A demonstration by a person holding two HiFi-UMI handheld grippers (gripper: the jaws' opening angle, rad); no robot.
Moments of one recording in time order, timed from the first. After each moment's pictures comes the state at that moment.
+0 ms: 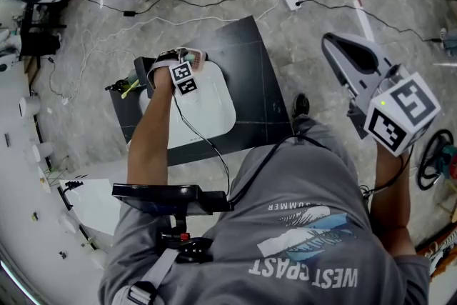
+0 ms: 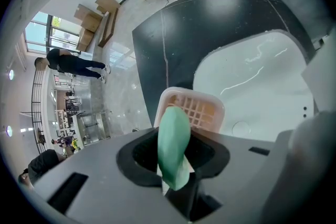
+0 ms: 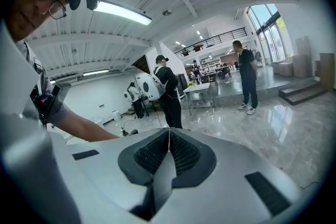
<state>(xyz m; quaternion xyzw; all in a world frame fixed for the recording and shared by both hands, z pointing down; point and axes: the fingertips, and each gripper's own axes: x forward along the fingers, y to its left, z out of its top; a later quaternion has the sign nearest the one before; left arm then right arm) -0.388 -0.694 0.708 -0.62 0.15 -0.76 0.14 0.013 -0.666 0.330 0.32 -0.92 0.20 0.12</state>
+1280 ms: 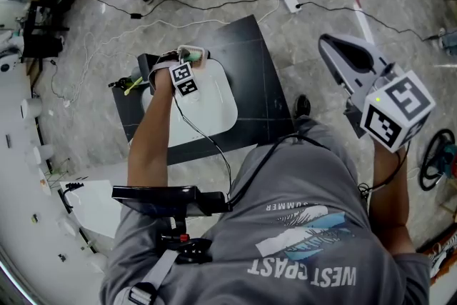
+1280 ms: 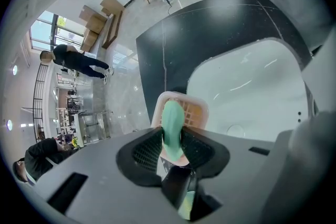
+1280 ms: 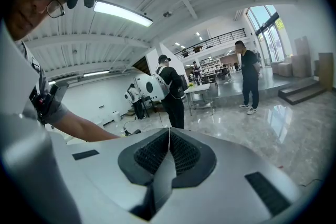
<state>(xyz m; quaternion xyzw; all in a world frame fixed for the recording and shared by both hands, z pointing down) -0.383 -0.678 0.690 -0.63 0.16 -0.75 0.14 0.009 -0.640 0.326 0.32 -0.92 0.20 0.11</state>
